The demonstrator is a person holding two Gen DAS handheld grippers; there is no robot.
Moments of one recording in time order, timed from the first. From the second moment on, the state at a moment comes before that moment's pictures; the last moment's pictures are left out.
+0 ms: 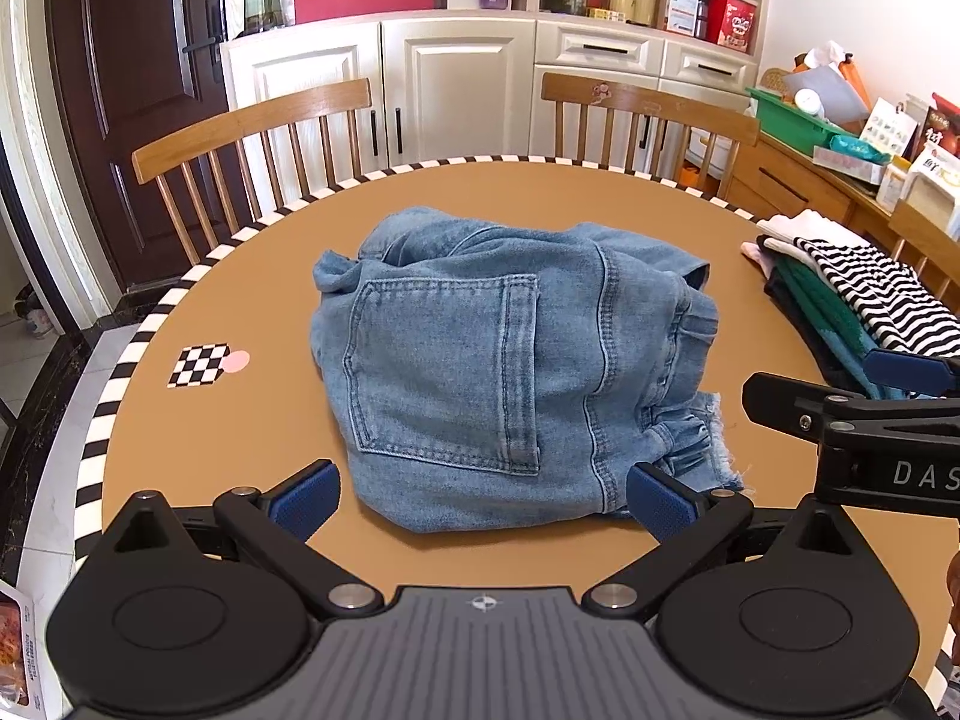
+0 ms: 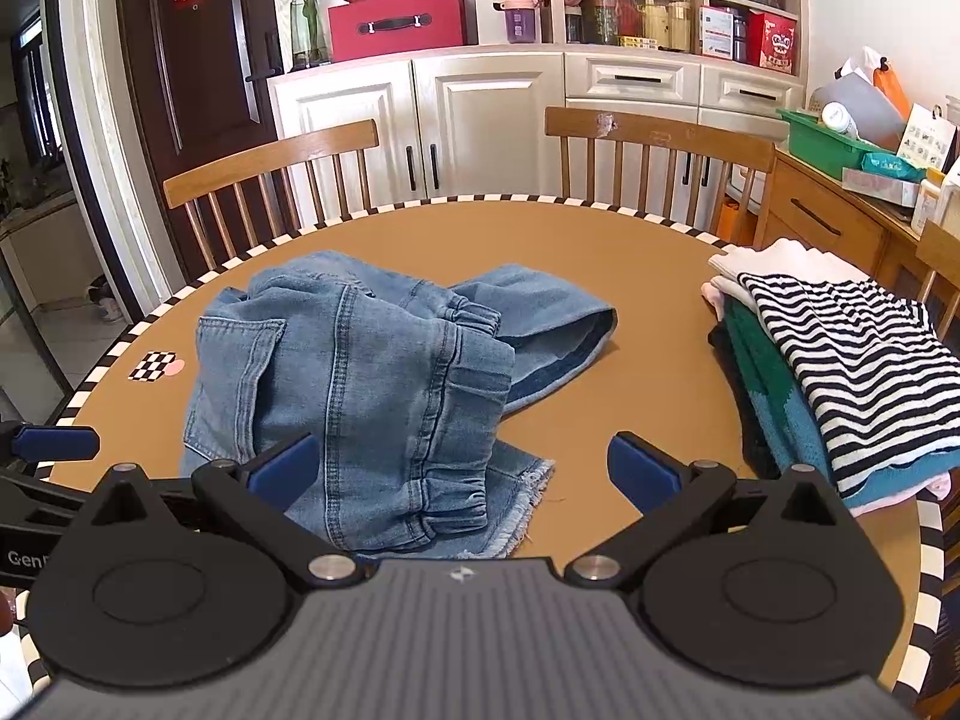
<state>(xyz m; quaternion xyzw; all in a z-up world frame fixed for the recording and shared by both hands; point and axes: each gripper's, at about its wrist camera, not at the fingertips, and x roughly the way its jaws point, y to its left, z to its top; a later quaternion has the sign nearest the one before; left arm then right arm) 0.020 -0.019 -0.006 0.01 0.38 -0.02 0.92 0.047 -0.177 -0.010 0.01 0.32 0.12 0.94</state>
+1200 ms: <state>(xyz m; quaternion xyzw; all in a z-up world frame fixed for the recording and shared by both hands) 0.027 -0.019 -0.019 0.05 0.39 0.06 0.92 0.045 -0.212 -0.018 0.06 0.33 0.09 0.94</state>
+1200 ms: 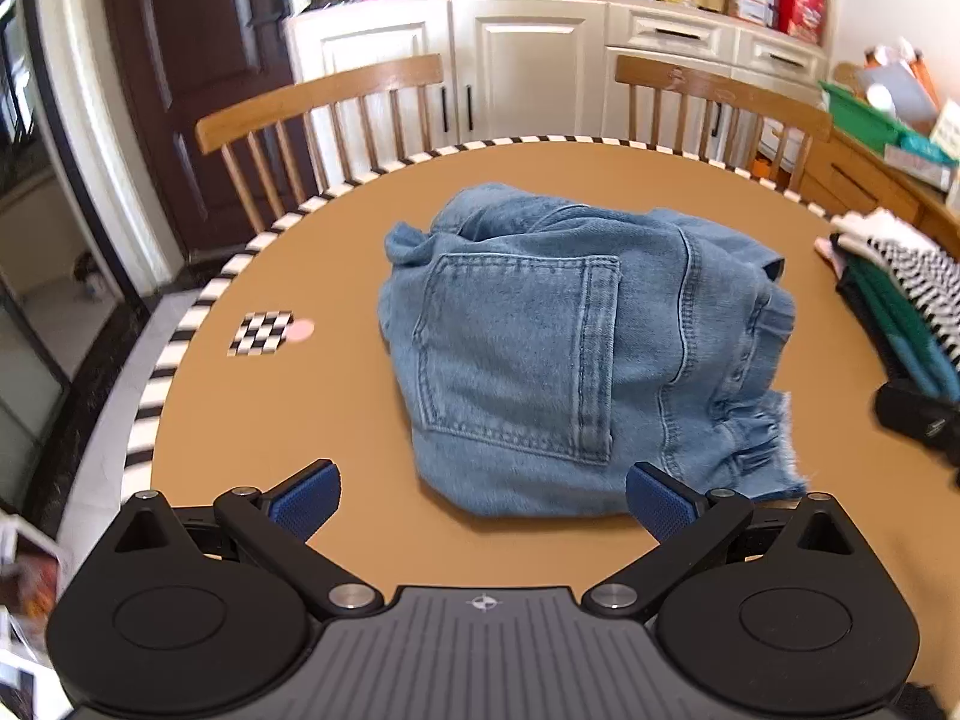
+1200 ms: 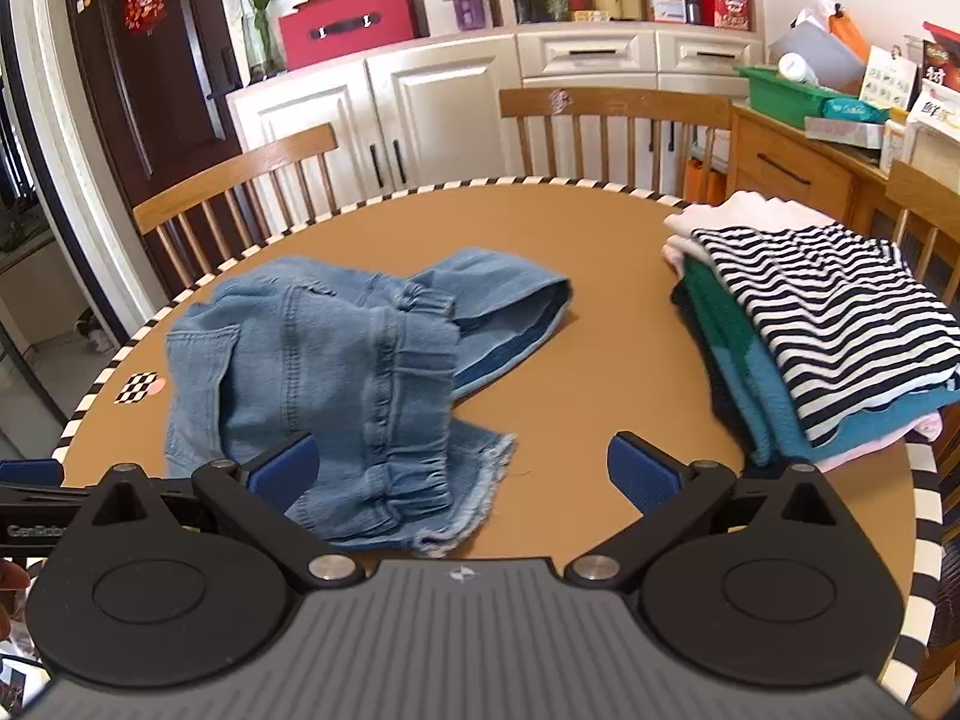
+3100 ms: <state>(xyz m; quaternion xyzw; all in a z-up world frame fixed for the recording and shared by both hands) 0.058 -0.006 -0.020 0.18 0.28 -0.07 0.94 0.142 -0.203 -0.057 -0.24 0.27 0.30 0.88</state>
